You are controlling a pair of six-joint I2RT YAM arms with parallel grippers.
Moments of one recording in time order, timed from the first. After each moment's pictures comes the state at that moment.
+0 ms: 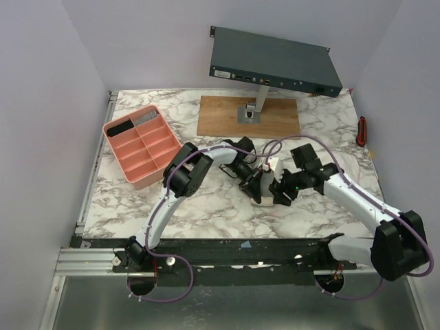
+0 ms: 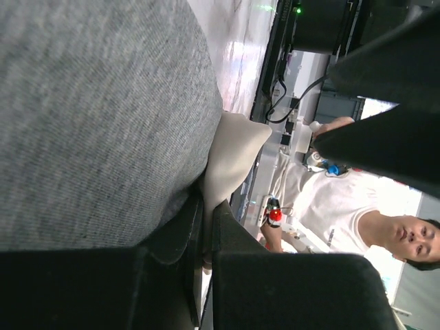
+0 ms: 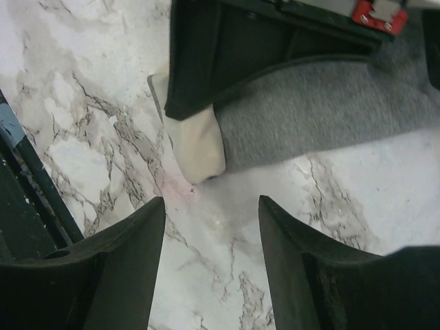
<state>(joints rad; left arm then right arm) -0.72 2.47 1.78 -0.78 1.25 -0.04 0.35 1.22 0.76 -0.65 -0.50 -0.65</state>
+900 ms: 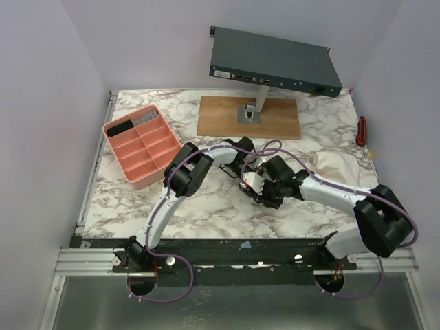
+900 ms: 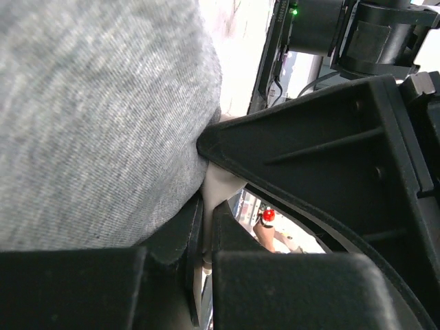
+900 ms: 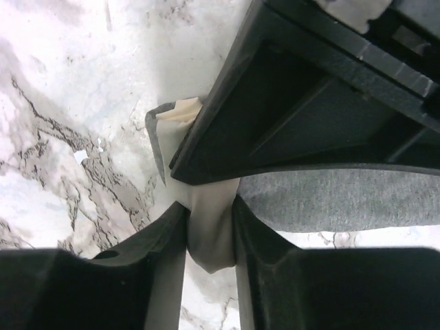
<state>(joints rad) -0.71 2.49 1.80 -0.81 1.27 -0.05 0.66 1.42 0.71 -0.43 -0.22 -0.64</state>
